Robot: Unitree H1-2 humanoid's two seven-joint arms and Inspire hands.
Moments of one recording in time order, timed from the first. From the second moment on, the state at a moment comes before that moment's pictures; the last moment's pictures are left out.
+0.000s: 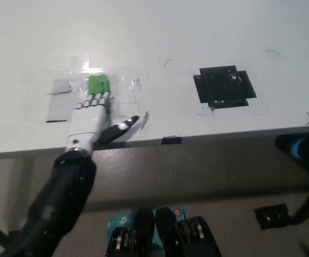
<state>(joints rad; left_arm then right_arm) -0.65 0.22 -0.33 0.76 0.88 0.15 0.24 -0.03 -0.08 -0.31 -0.17 -0.02 0.37 -0.16</state>
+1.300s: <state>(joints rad) -0.65 0.42 -0.33 0.56 0.79 0.06 0.08 0.01 -0.07 -0.33 -0.17 -0.02 0.36 -0.16</state>
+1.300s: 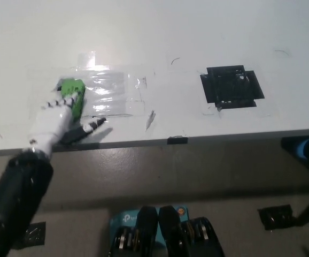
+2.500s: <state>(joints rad) 0.04 0.23 -0.18 -0.21 0.74 0.07 0.07 0.02 -0.08 -0.32 -0.17 -0.02 0.37 -0.15</state>
